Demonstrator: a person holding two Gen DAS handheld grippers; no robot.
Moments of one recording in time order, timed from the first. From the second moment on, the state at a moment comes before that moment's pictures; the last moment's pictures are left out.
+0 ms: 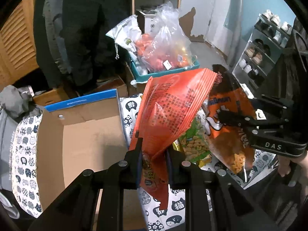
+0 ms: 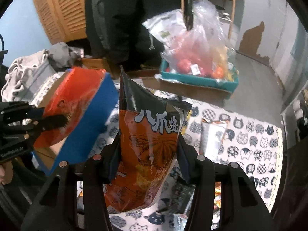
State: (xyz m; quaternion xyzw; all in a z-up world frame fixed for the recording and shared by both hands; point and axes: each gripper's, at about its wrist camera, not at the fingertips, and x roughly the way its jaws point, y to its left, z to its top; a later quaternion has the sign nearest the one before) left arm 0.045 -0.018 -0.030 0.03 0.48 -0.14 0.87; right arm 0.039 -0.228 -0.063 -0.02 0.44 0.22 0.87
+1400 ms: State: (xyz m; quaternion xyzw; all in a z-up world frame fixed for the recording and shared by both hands) left arm 0.029 0.157 -0.075 -0.05 0.51 0.00 0.86; right arm 0.063 -0.016 -0.039 -0.07 0.44 0.34 0.83
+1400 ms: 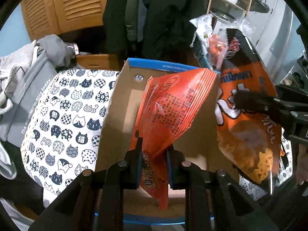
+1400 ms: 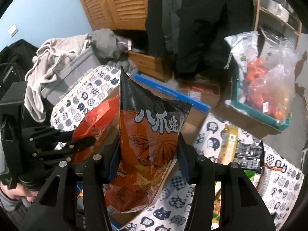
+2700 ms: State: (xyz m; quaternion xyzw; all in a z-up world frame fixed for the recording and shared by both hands) left arm 0.036 0.108 -0.051 -0.03 0.50 -0.02 0.87; right arm 0.061 -0.061 -0.049 -0.08 0.46 0.31 0.83
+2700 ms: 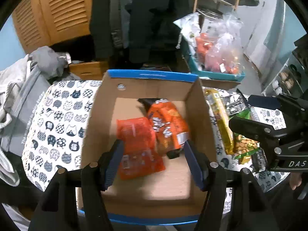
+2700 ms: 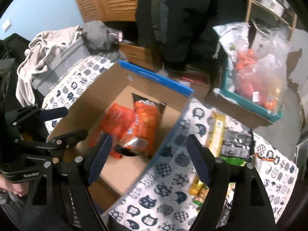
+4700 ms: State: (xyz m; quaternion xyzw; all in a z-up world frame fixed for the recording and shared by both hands) left arm 0.117 -0.114 -0.132 0.00 0.61 -0.14 0.78; right arm 0.133 -0.298 -0.167 -0.08 0.59 0.14 0.79
